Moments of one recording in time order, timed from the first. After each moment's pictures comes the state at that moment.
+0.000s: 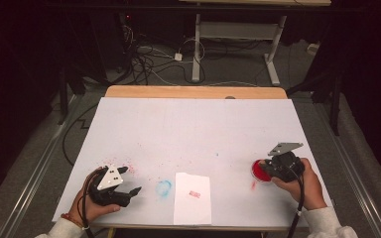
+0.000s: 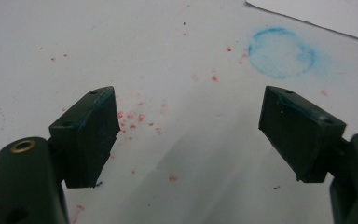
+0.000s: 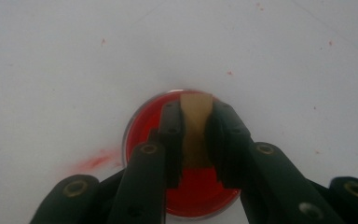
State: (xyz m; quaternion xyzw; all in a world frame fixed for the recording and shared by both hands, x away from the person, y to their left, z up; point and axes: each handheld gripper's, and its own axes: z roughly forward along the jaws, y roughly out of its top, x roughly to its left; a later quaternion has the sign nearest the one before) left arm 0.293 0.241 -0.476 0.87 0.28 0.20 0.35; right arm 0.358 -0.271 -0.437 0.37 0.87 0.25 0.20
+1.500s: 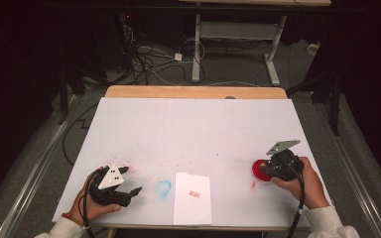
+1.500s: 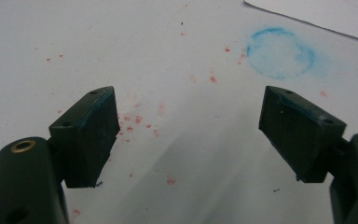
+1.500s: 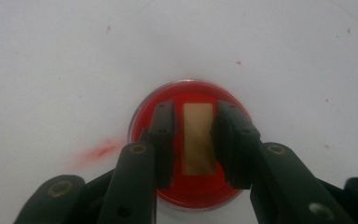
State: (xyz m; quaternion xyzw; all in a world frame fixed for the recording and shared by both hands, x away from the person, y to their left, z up) left arm 0.295 0.240 -0.477 0.87 0.28 0.19 0.35; right arm 0.360 -0.268 -0.431 0.36 0.89 0.23 0.18
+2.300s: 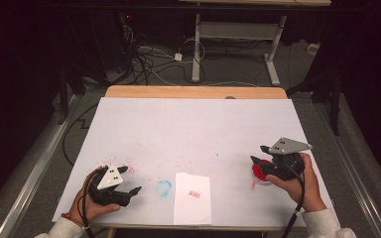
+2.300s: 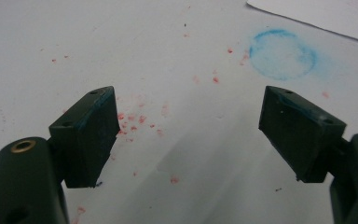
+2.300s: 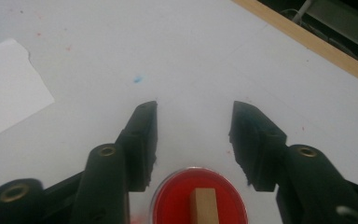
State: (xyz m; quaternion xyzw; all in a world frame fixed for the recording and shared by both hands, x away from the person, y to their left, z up) left arm 0.294 0.242 -0.475 0.87 0.28 0.20 0.35; right arm 0.340 -0.253 -0.401 0.32 0.84 0.35 0.26
